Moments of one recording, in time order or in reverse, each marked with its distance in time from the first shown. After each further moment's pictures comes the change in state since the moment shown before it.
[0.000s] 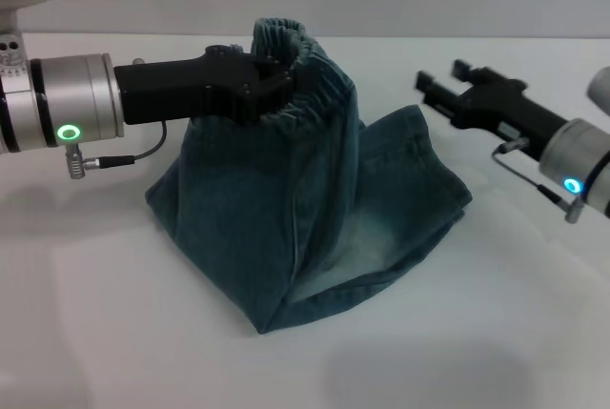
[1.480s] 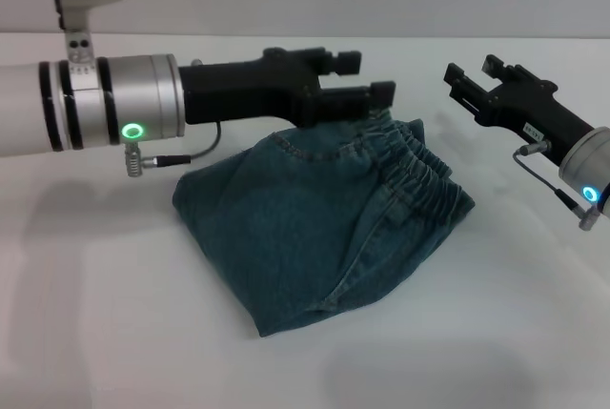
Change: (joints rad) left arm -0.007 -0.002 0.268 -0.008 -0.196 -0.143 -0.010; right arm -0.045 -0.001 0.124 0.028 0.001 -0.042 -0.098
